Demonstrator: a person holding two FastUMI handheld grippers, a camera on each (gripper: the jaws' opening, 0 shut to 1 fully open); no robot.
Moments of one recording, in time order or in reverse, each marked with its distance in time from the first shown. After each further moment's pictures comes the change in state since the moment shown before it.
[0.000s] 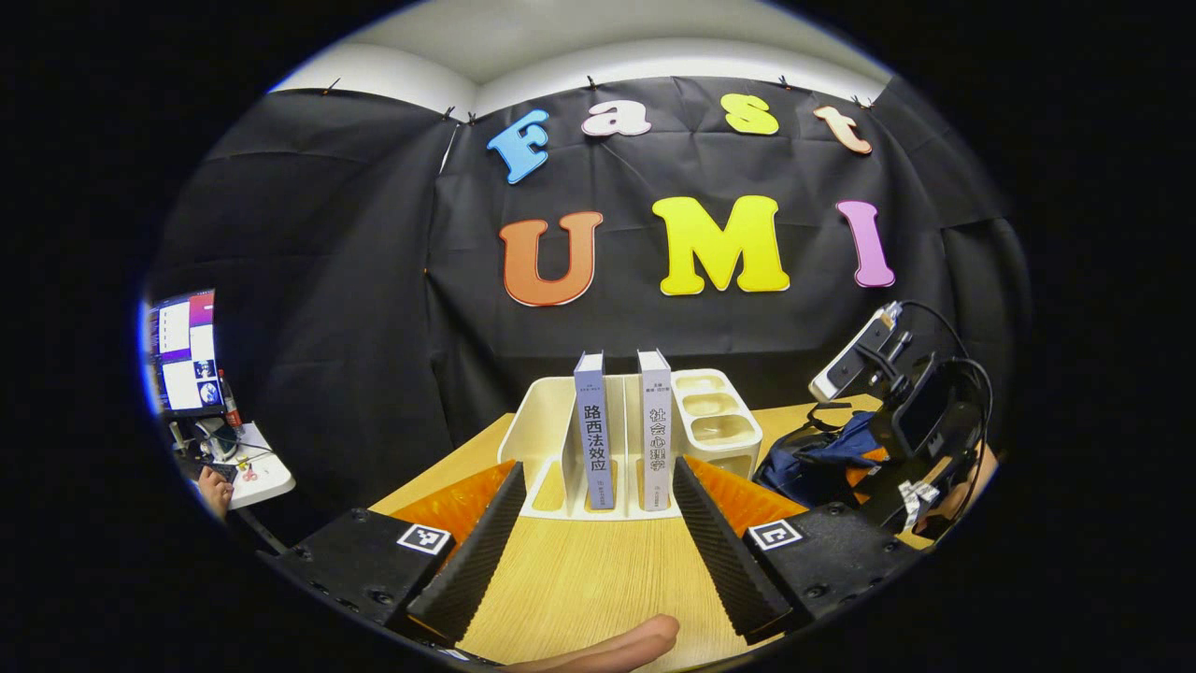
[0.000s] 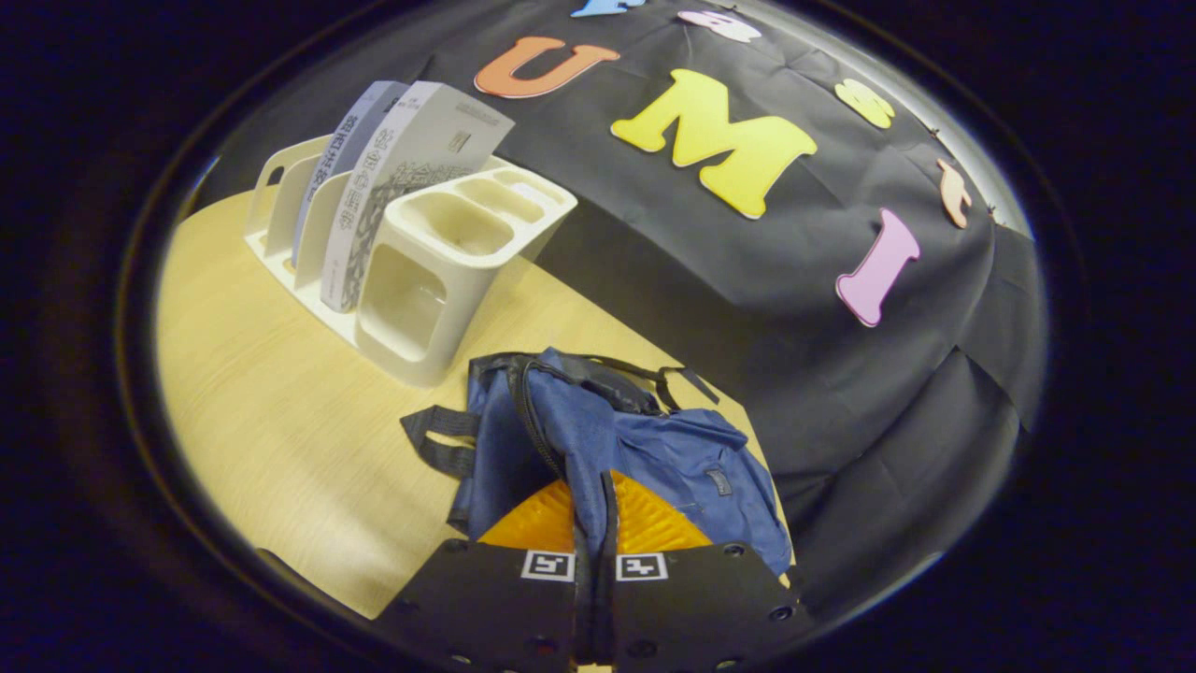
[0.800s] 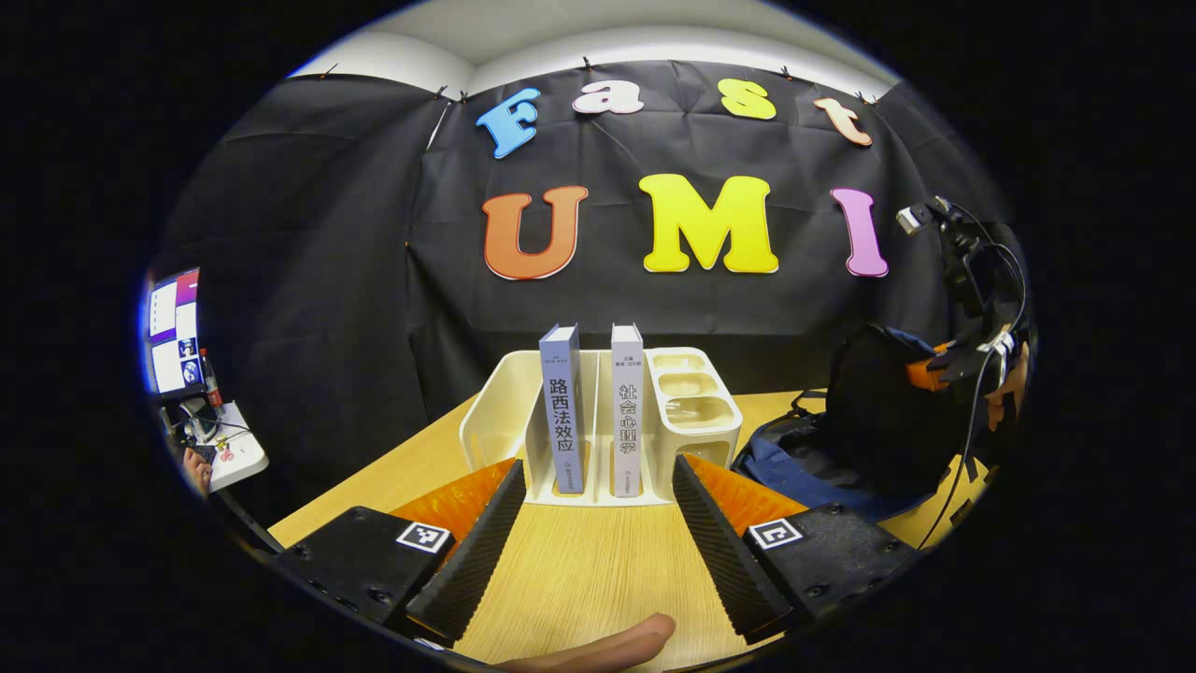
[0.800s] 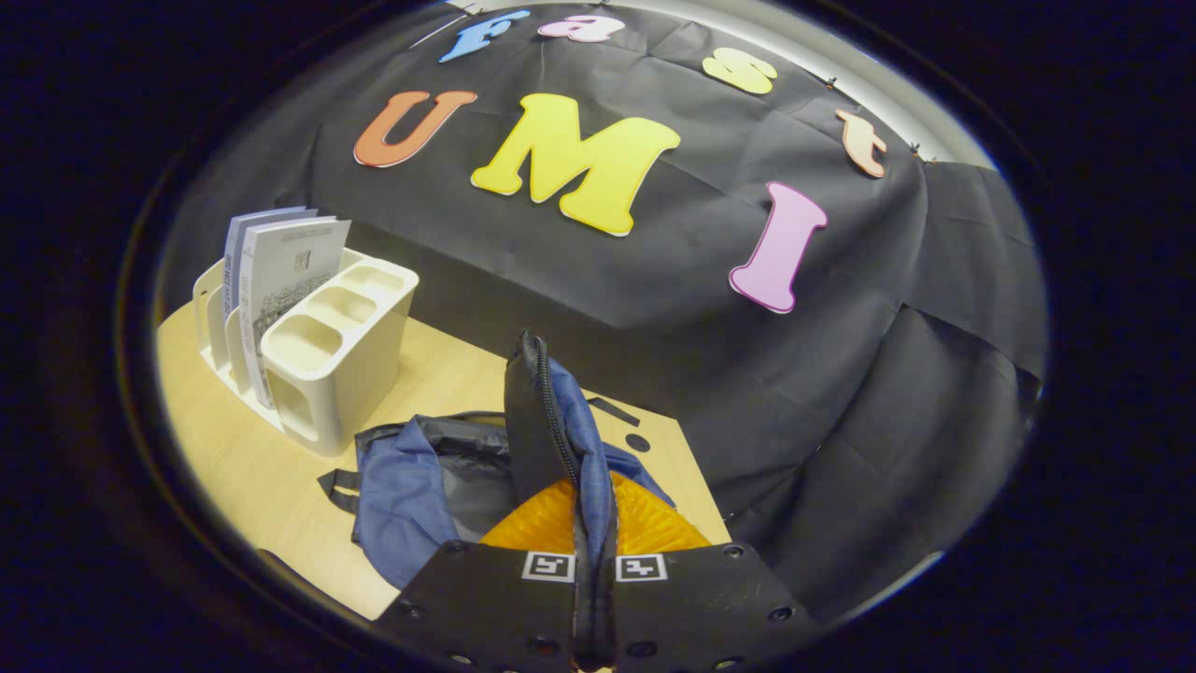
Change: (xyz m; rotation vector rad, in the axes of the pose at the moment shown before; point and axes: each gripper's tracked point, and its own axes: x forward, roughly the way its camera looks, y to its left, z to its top) left arm 0.023 -0.034 -0.028 -0.035 0.075 -0.049; right arm -0.012 -0.154 0.032 0.214 -0.074 -0.075
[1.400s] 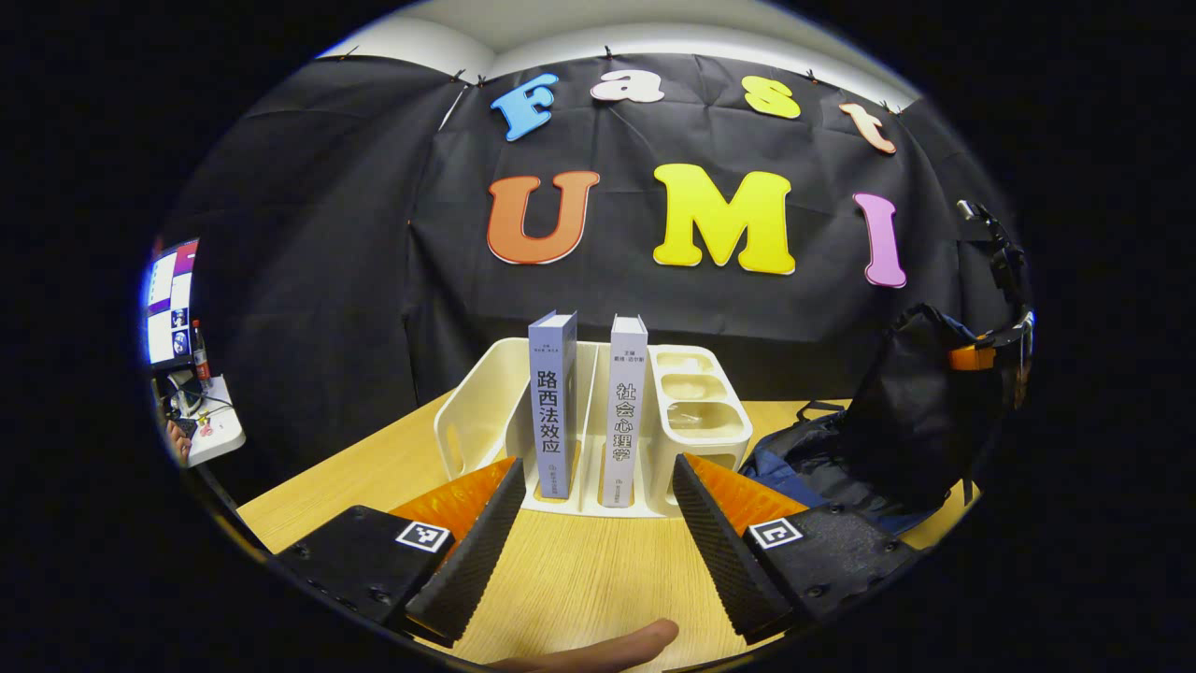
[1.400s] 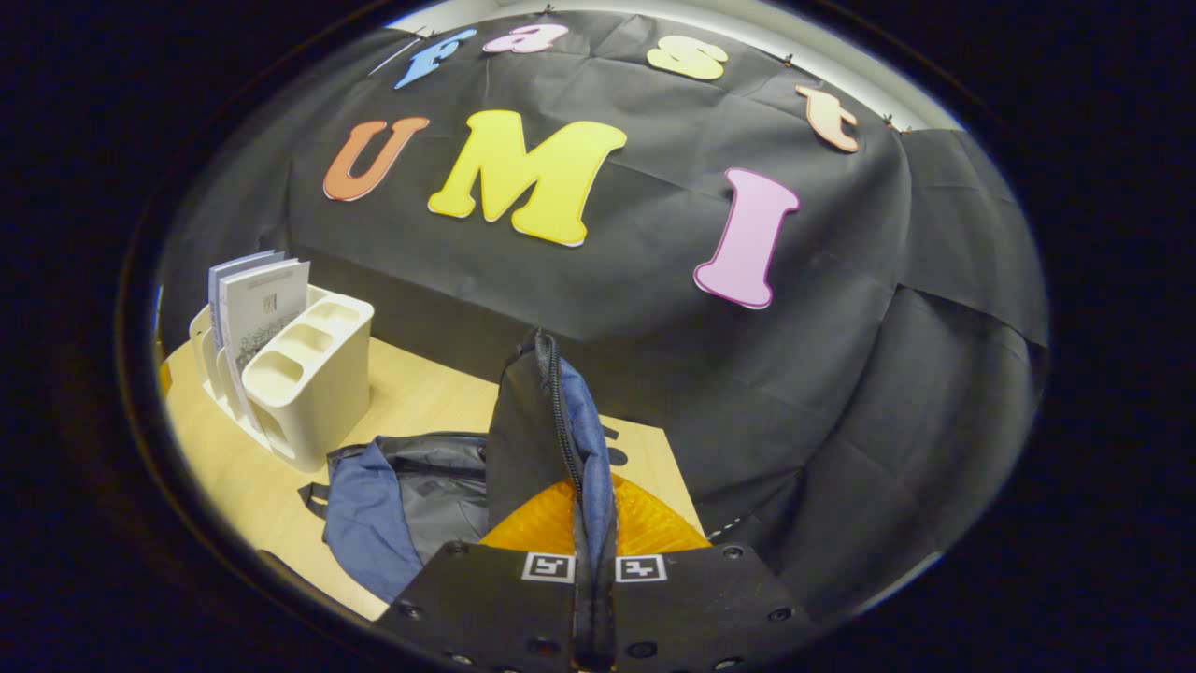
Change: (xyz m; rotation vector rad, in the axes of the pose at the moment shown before) left arm 0.049 -0.001 -0.004 -0.061 0.026 0.028; right arm 0.022 -0.070 0.009 0.081 -0.020 0.060
